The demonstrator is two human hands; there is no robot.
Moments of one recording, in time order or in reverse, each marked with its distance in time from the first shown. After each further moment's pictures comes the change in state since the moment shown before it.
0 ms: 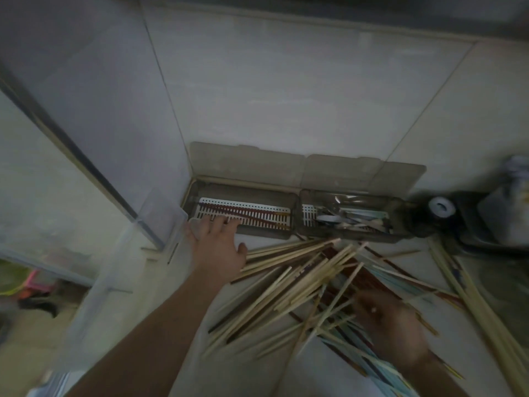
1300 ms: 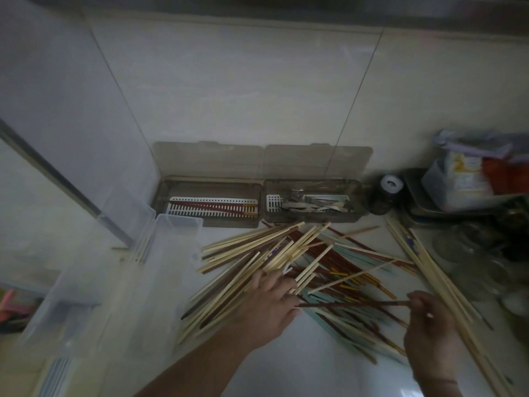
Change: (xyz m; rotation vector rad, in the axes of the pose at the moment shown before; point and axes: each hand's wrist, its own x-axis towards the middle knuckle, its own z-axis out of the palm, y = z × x) left_hand -0.119 0.095 0.064 -0.067 0.083 0.857; right_hand -0.077 0.072 -0.032 0.164 0.618 0.392
